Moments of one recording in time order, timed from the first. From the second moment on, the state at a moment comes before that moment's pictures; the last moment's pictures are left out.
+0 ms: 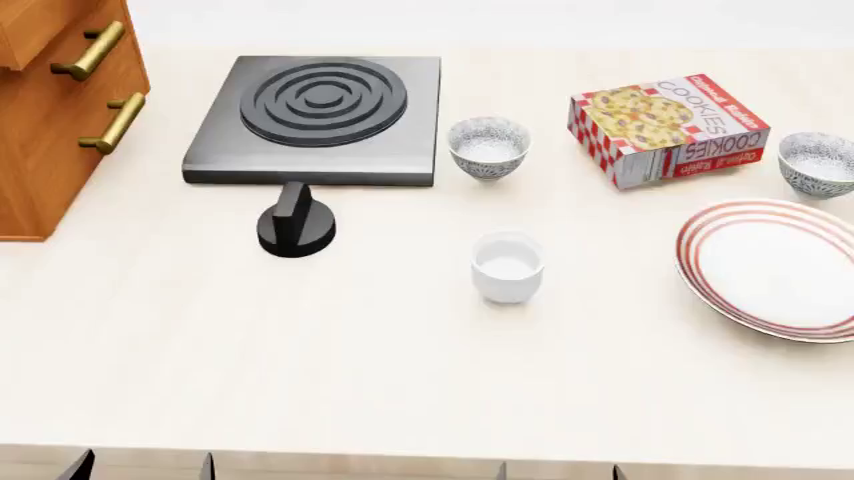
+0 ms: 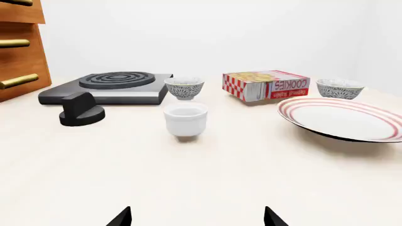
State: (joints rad) left arm 0.00 0.00 0.00 0.00 0.00 0.00 0.00; right arm 0.00 0.00 0.00 0.00 0.00 0.00 0.00
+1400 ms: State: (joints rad) left arm -0.11 -0.19 -0.22 -0.05 -0.38 -0.15 -0.05; right arm 0.32 0.16 -0.11 -0.73 0.23 0.78 0.15
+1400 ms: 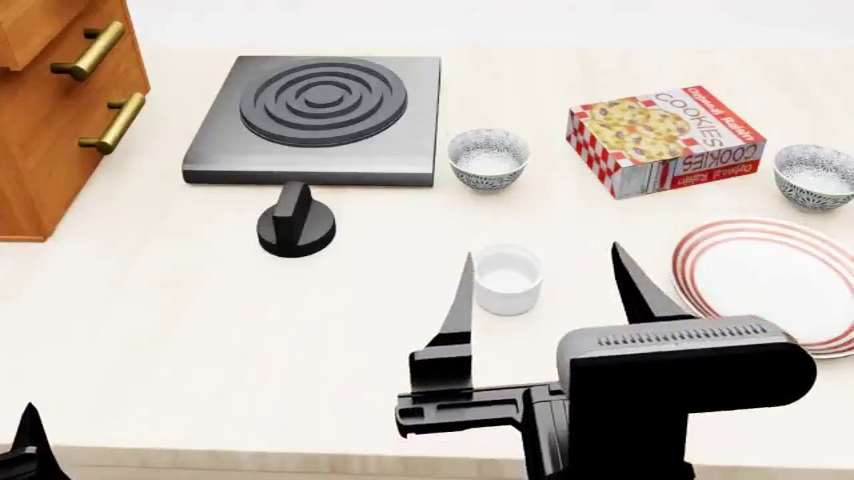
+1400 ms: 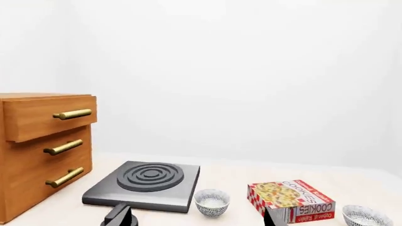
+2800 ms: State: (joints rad) left arm -0.11 -0.21 -0.19 -0.05 -0.40 -0.13 -0.08; right arm 0.35 0.19 -0.10 -0.74 0.29 0.82 0.19
